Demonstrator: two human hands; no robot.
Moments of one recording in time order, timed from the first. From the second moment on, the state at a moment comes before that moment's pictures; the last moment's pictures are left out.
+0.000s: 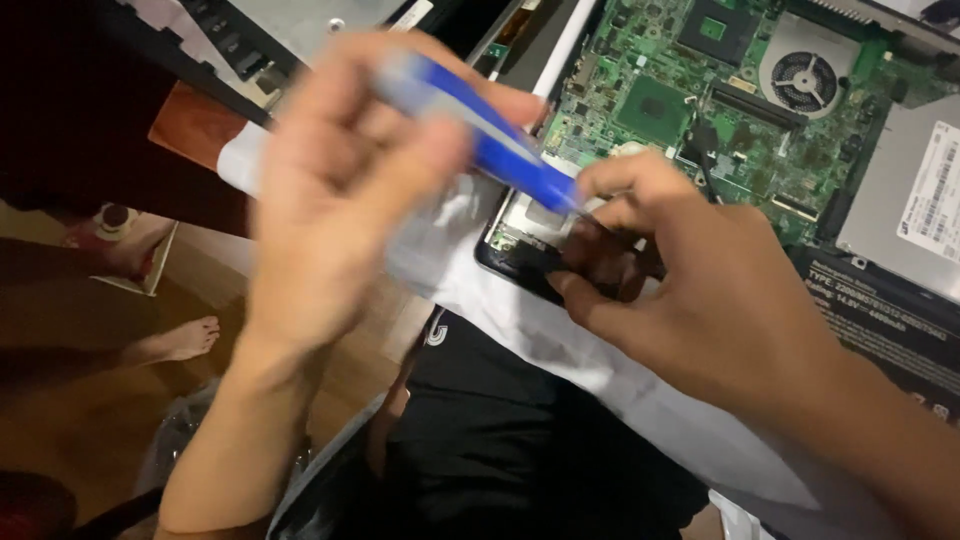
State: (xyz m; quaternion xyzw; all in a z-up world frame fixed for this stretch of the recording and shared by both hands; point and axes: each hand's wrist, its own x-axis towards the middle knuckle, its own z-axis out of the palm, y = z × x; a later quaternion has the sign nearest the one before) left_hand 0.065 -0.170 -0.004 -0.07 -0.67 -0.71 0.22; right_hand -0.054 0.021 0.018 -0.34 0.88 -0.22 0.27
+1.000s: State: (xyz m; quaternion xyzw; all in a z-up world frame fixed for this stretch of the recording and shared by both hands) left_hand 0.107 -0.177 0.006 0.09 -0.73 -0.55 0.39; right_hand -0.056 0.028 0.000 -0.54 0.78 -0.29 0.12
